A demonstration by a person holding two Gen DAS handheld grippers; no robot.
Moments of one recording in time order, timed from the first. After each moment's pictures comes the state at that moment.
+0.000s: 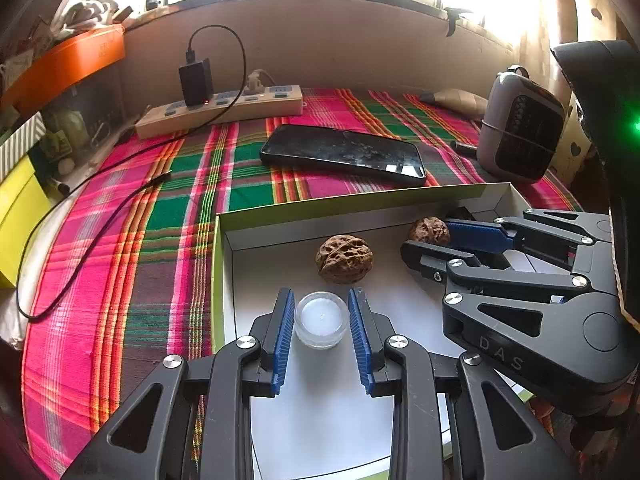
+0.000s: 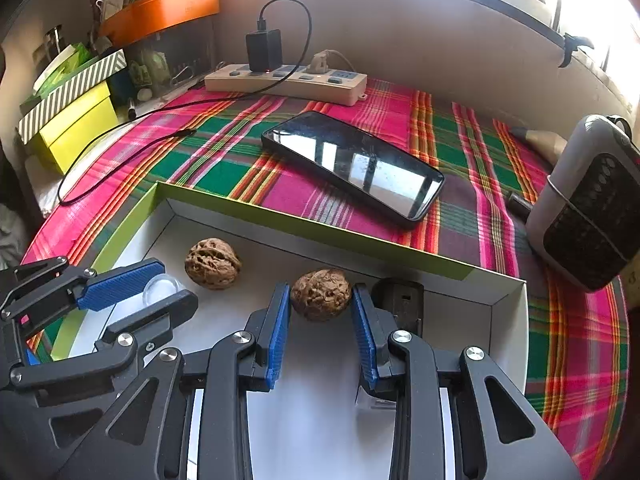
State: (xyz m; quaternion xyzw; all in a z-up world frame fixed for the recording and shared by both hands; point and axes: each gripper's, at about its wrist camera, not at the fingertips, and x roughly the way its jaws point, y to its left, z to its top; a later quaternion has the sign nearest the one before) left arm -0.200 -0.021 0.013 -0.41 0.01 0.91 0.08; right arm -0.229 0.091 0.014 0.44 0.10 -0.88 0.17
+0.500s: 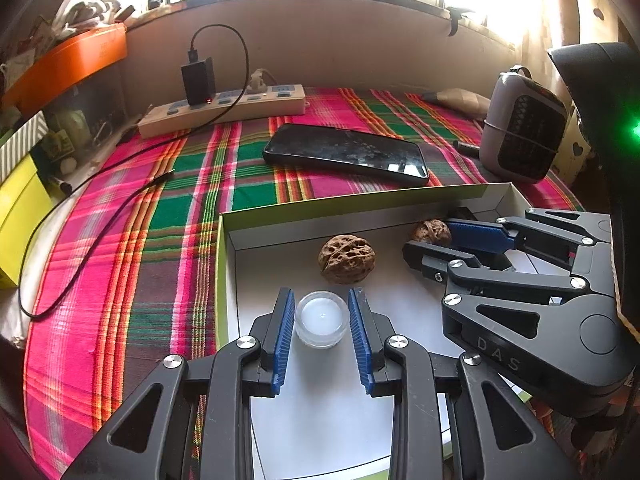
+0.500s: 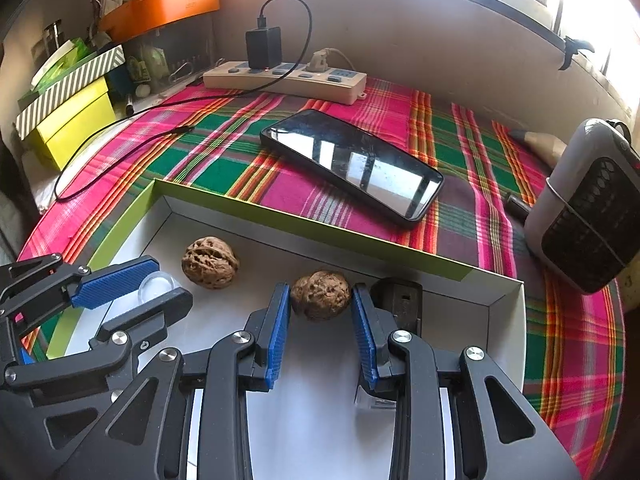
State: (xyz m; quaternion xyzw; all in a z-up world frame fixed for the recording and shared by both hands) left arm -0.200 -0.022 0.013 -0.41 0.01 0.91 0.07; right arm -0.228 0.089 0.013 0.44 0.10 -0.88 0.17
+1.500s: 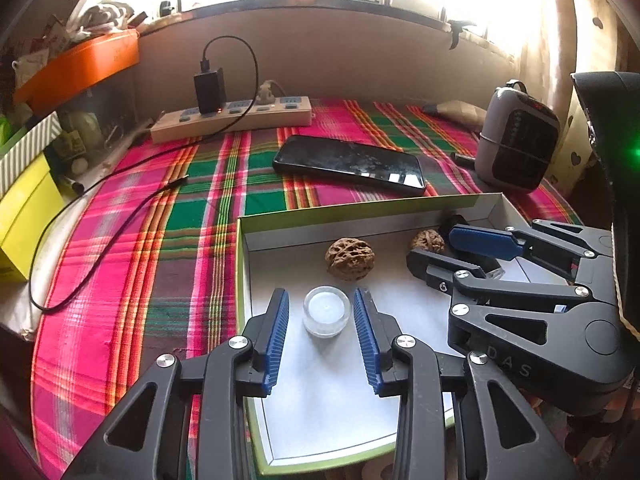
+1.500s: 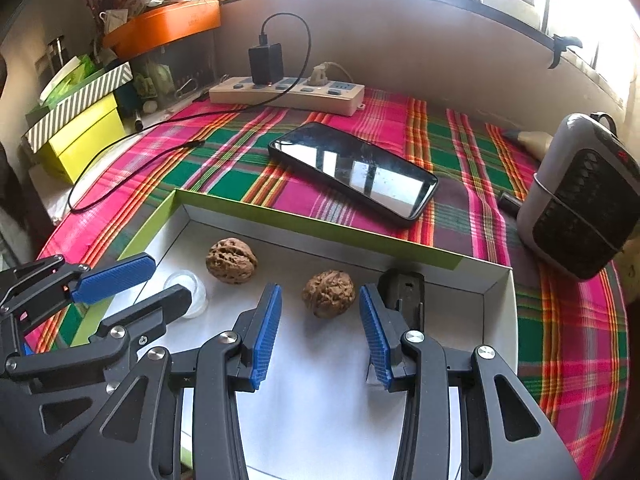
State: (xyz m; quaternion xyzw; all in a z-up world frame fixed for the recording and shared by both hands) left arm -0.185 -0.029 0.026 -0.40 0.00 0.91 0.07; right arm -0.212 0.093 0.024 0.42 0.08 -0.89 0.17
